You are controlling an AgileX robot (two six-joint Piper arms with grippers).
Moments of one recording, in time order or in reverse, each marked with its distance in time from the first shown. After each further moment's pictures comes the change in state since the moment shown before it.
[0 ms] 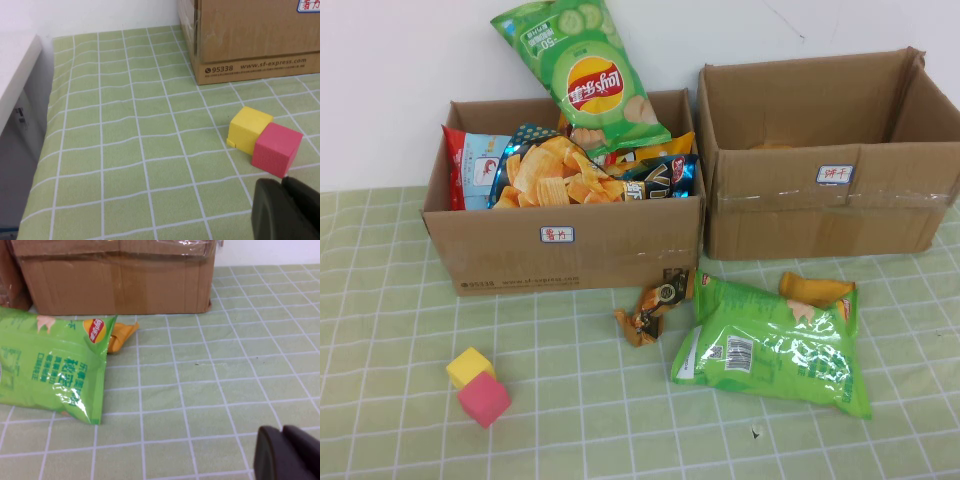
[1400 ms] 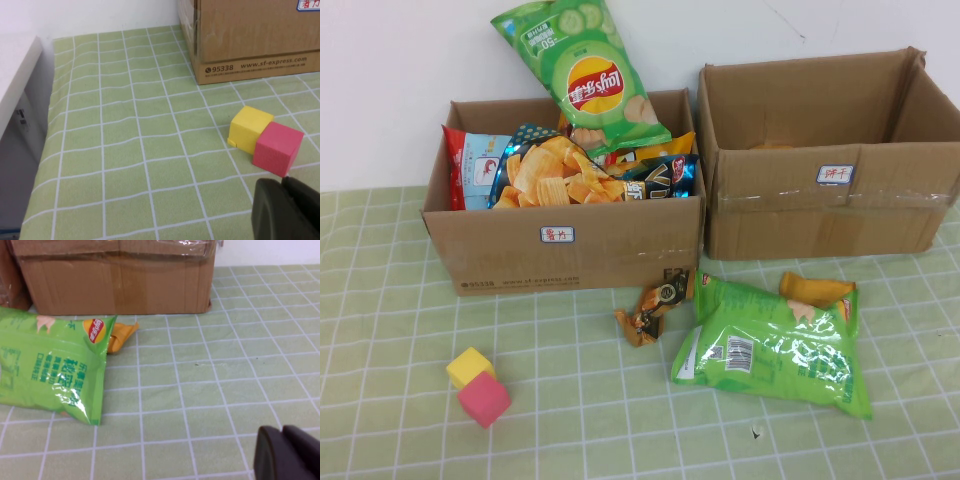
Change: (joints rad) right arm 0.000 0.000 0.000 -0.001 0.000 0.000; left arm 0.000 0.000 0.000 0.000 0.000 0.010
